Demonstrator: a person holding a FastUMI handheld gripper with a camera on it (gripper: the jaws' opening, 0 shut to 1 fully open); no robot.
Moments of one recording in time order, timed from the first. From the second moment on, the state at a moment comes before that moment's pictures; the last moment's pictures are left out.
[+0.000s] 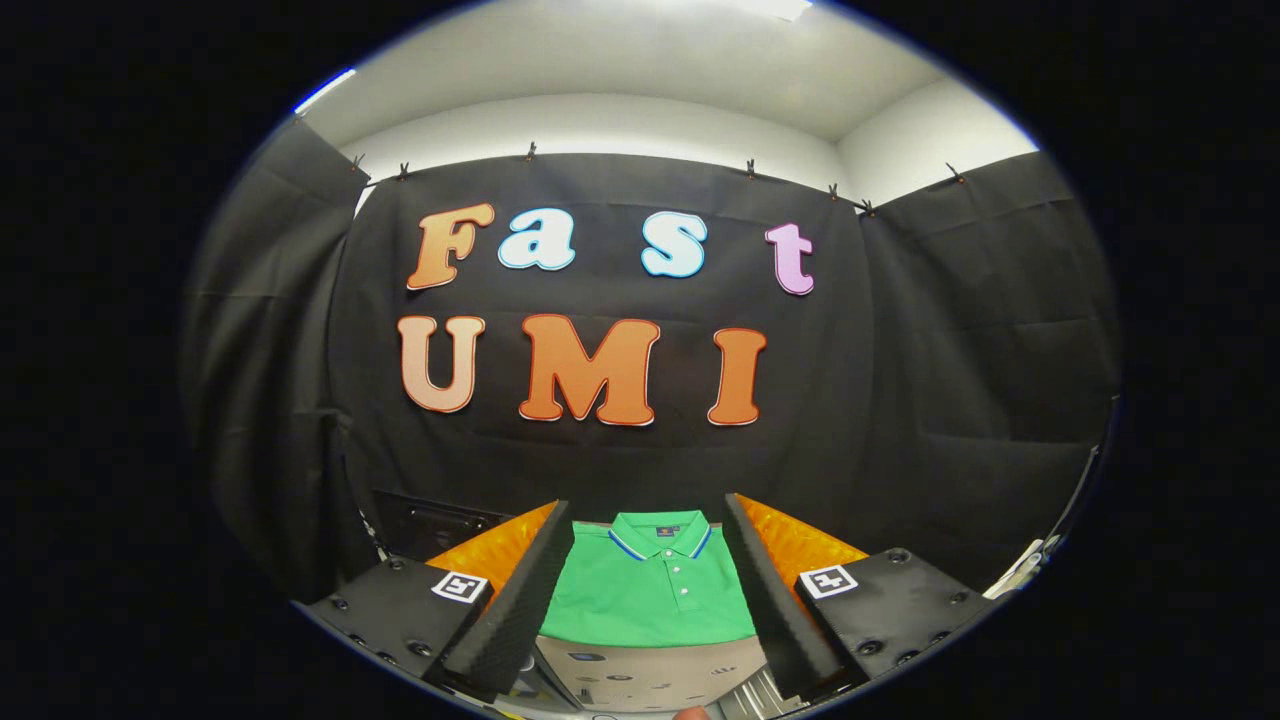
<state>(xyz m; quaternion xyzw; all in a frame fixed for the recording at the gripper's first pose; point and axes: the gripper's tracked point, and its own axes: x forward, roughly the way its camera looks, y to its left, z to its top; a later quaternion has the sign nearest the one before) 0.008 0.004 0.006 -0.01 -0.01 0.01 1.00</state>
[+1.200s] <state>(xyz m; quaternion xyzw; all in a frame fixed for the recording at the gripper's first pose) 0.108 -0.013 -0.025 -0.02 0.05 -0.01 1.00</state>
